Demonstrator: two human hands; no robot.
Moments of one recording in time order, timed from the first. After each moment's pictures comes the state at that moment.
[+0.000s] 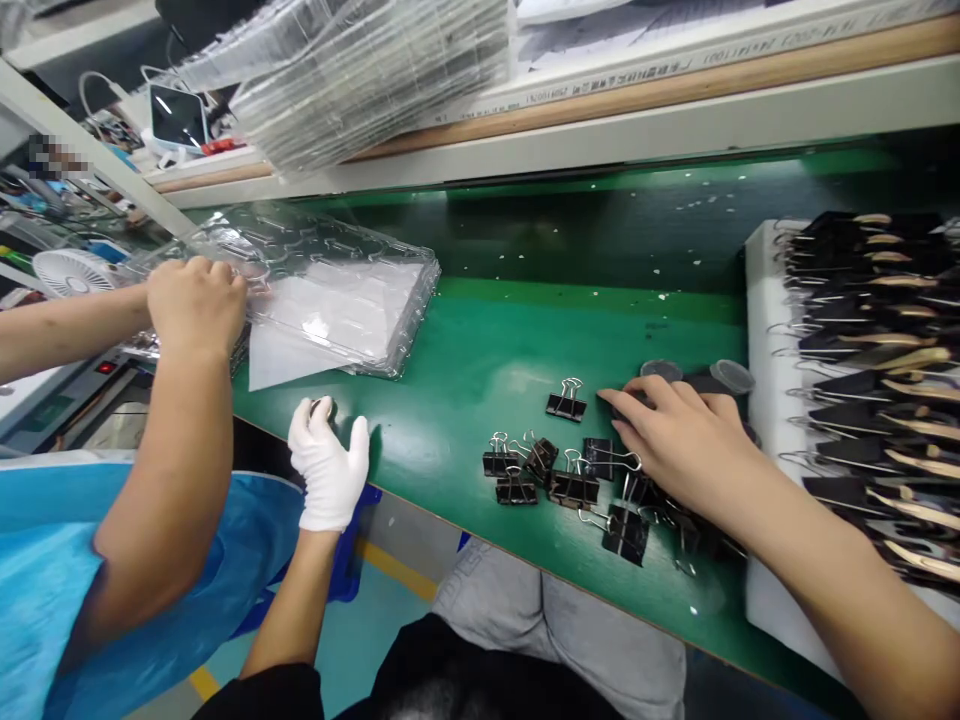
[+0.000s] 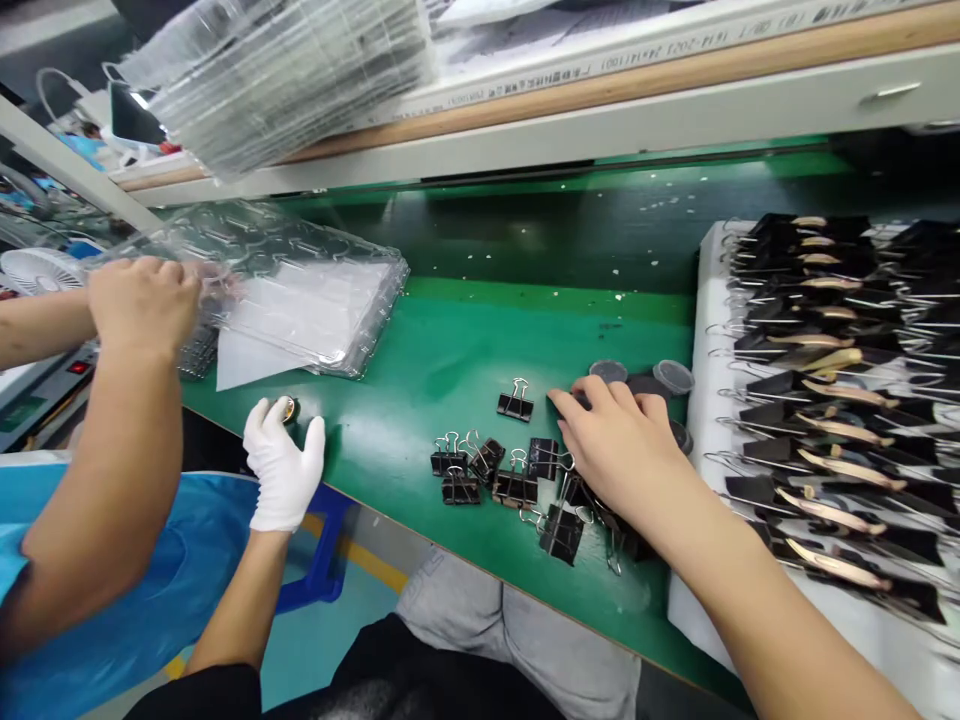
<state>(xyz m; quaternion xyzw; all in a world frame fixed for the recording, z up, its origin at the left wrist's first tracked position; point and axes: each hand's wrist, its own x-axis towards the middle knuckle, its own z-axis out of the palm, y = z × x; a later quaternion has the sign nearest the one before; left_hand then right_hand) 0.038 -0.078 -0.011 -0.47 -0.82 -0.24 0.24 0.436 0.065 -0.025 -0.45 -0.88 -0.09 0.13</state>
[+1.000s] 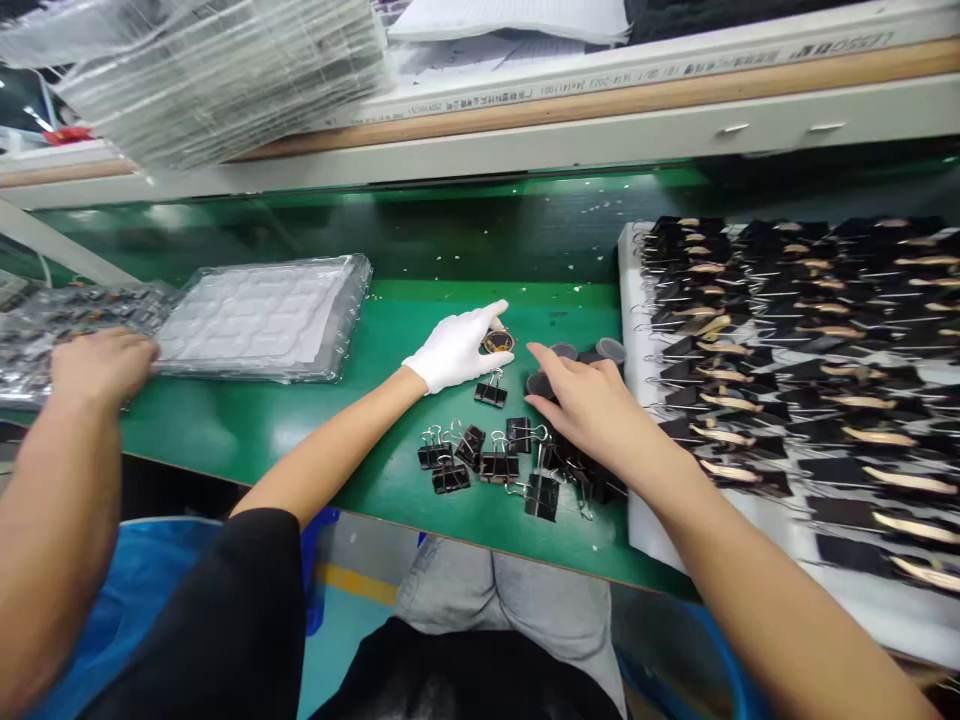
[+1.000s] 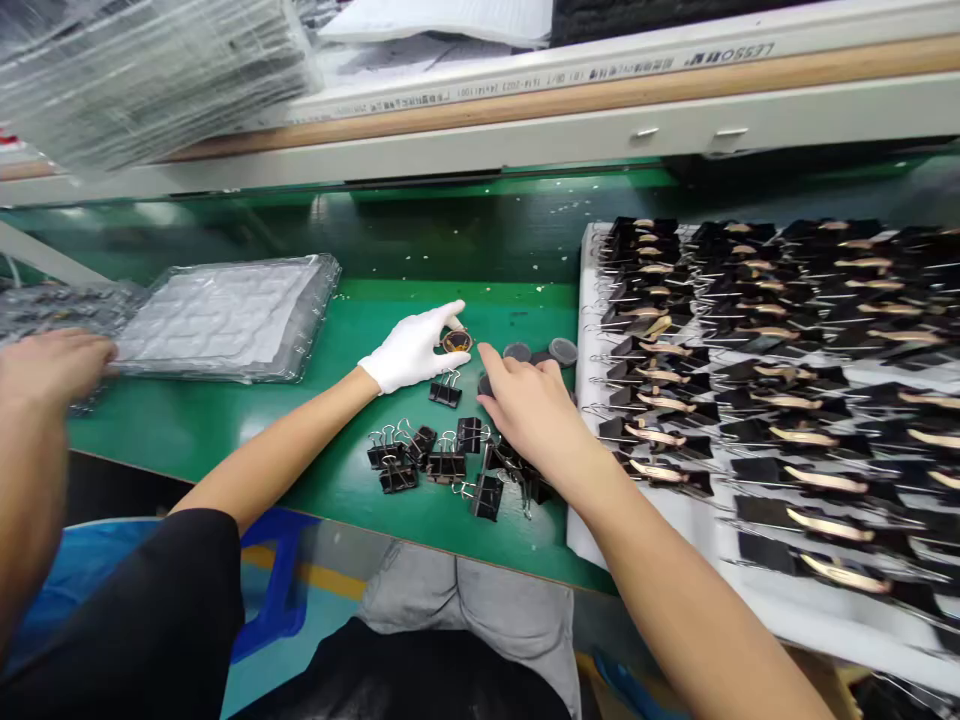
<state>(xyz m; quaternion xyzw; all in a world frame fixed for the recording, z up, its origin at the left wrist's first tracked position) 0.209 0.147 0.011 -0.87 -0.47 -0.14 -0.07 0.437 0.070 0.006 -0.48 -0.87 0.02 0.14</state>
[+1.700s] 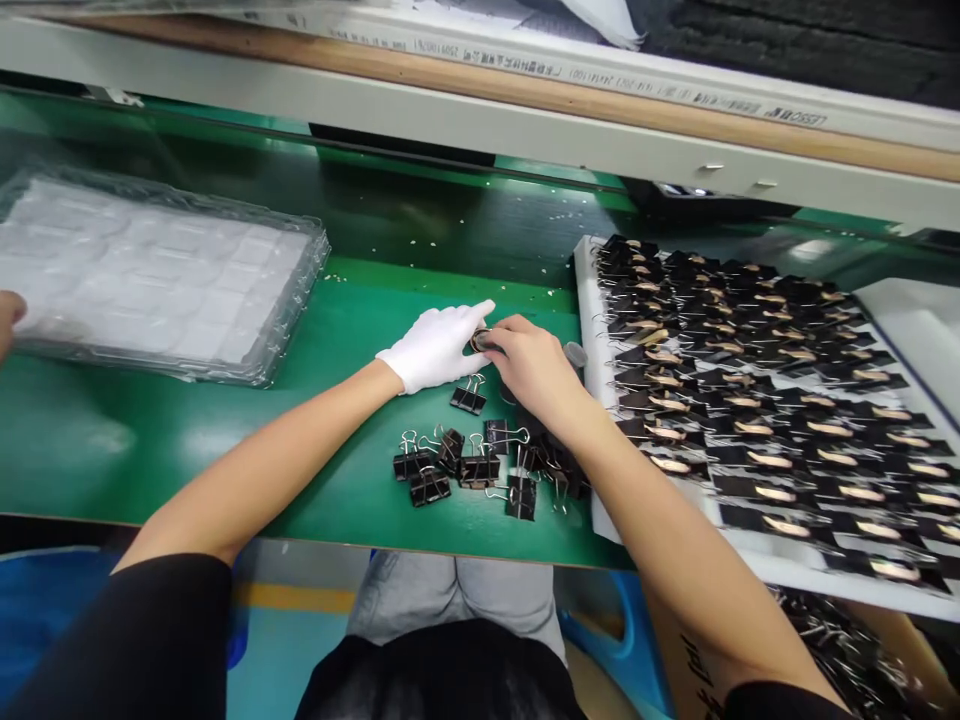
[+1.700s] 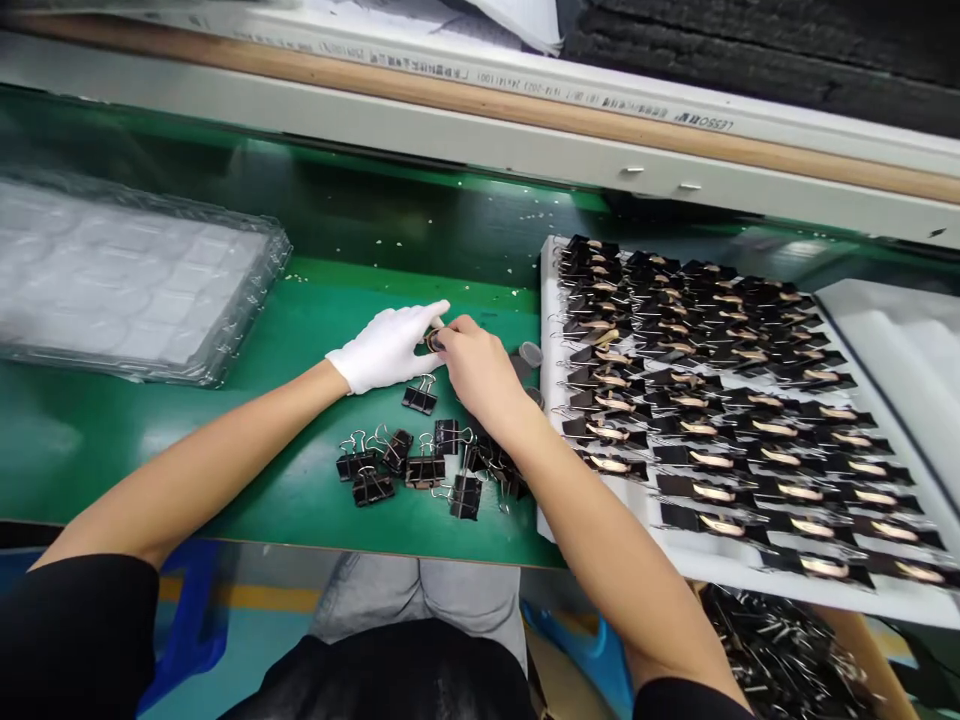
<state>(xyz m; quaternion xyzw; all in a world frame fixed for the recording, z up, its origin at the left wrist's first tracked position) 0.215 0.152 0.009 -0.89 -0.43 -0.12 -0.05 0.395 0.110 0.027 -0.53 -0.83 0.08 0.15</state>
